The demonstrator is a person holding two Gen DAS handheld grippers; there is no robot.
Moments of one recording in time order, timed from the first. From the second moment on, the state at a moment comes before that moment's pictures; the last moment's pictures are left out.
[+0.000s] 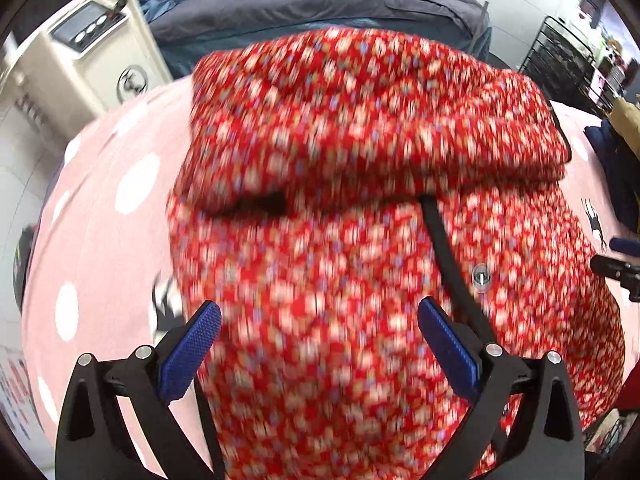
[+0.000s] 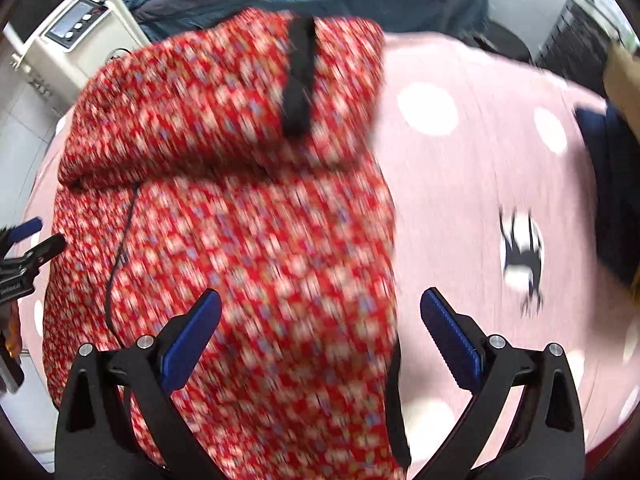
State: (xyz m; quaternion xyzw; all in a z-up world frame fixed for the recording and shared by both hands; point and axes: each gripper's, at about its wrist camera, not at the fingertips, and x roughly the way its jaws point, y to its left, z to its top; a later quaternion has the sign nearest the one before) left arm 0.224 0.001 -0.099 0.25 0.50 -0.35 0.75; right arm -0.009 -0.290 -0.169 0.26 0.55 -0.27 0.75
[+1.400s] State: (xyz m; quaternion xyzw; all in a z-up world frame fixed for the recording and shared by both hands) left arm 0.216 0.175 -0.142 0.18 0.64 -0.33 0.67; right arm -0.221 -0.273 -0.232 0.44 0.56 -0.17 0.69
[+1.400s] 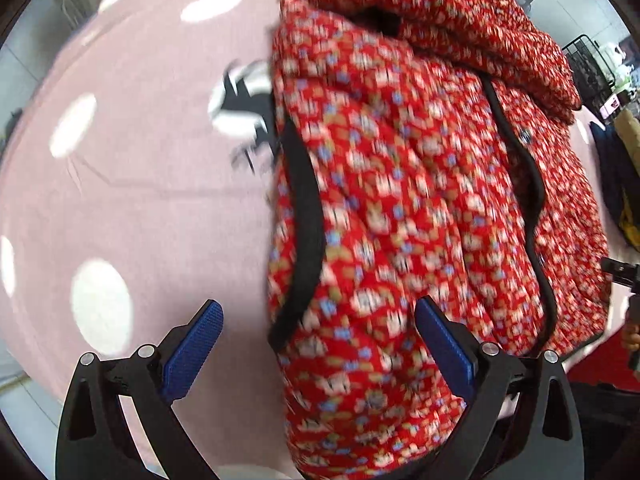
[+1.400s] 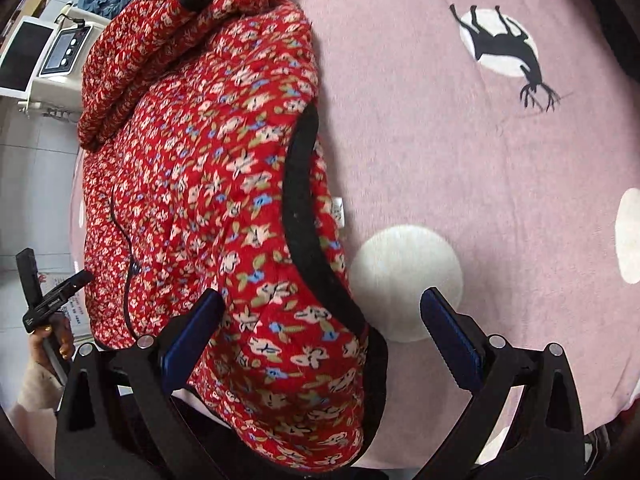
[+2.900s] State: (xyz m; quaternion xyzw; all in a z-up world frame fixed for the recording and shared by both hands) left arm 0.178 0.213 -0.116 0.12 0.66 -0.41 0.62; right arm -0.190 -0.218 -0.188 0.45 0.55 -0.05 0.71
